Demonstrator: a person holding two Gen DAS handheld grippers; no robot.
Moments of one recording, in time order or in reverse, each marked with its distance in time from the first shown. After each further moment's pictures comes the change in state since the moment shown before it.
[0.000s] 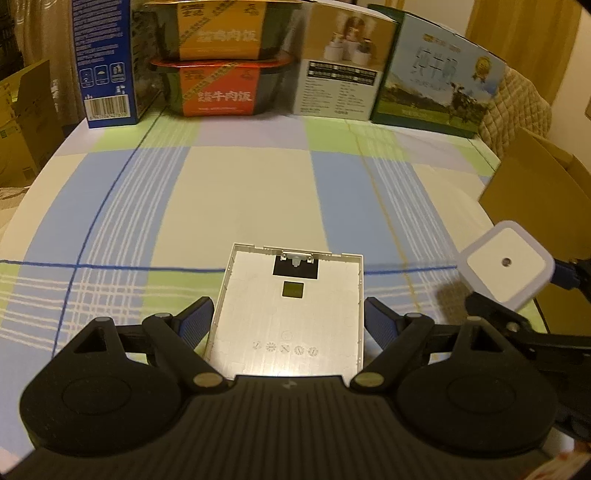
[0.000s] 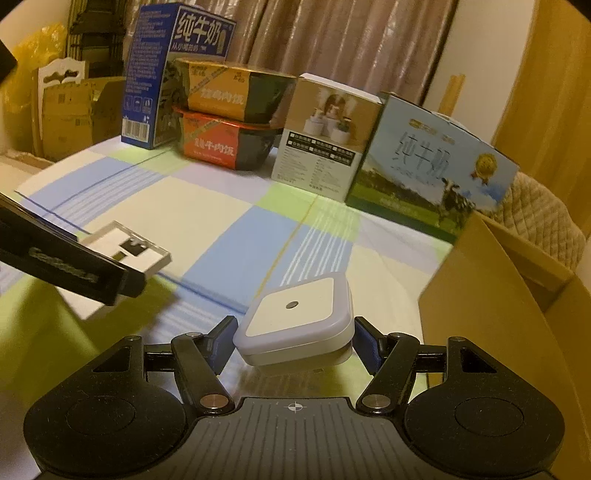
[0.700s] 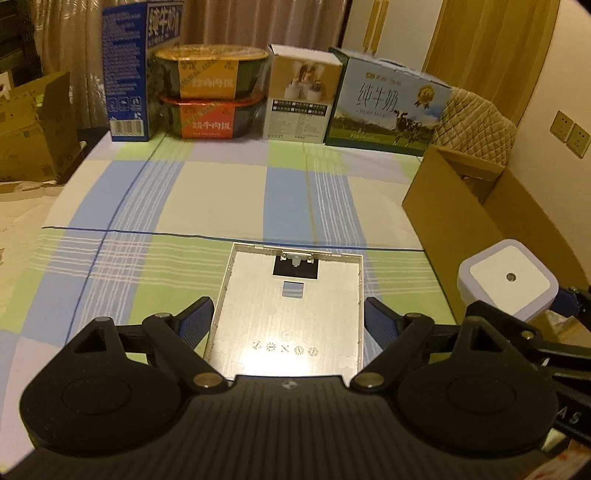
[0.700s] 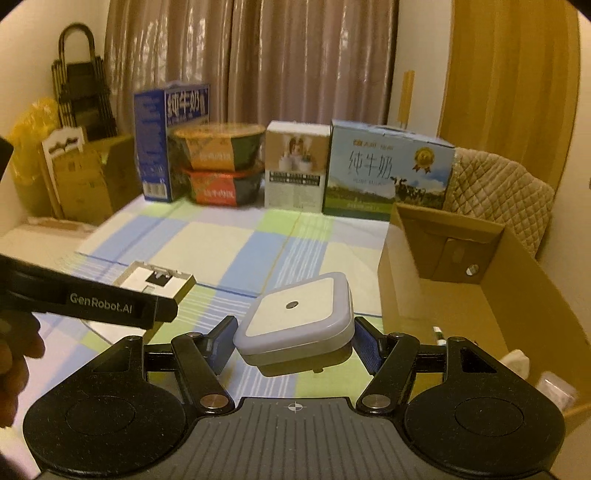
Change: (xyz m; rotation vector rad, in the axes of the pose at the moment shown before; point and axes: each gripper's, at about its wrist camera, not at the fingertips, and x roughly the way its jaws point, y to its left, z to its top) left arm -0.140 -0.071 -0.038 -0.052 -0.057 0.002; right arm -0.164 -0.032 -0.010 0.204 -0.044 0.073
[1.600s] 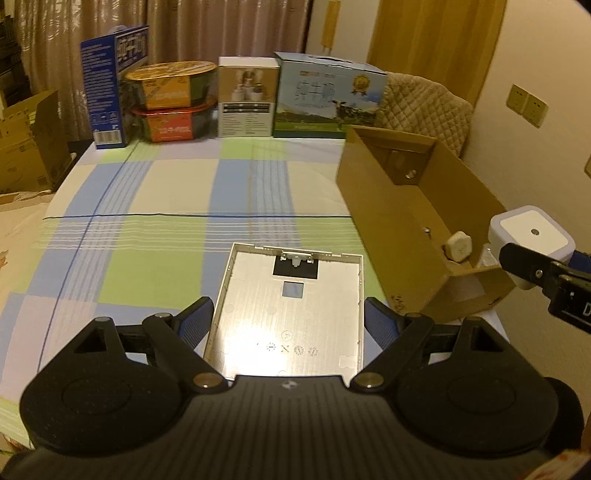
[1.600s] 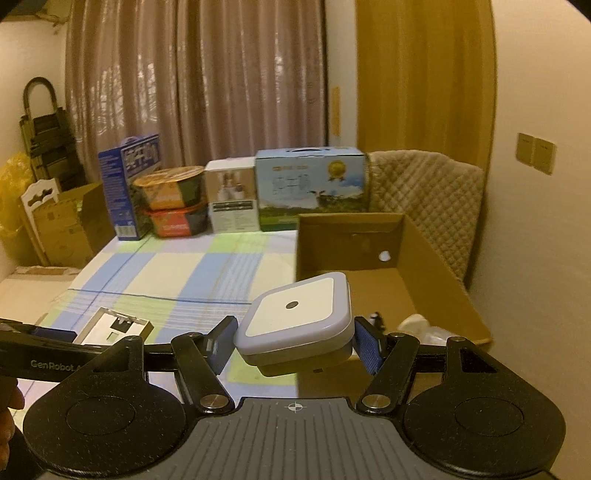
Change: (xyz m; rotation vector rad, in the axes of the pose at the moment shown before) left arm -0.080 -0.095 -0.050 0.071 0.003 -0.024; right arm -0.133 -0.088 -0.020 0.142 -0.050 -0.078
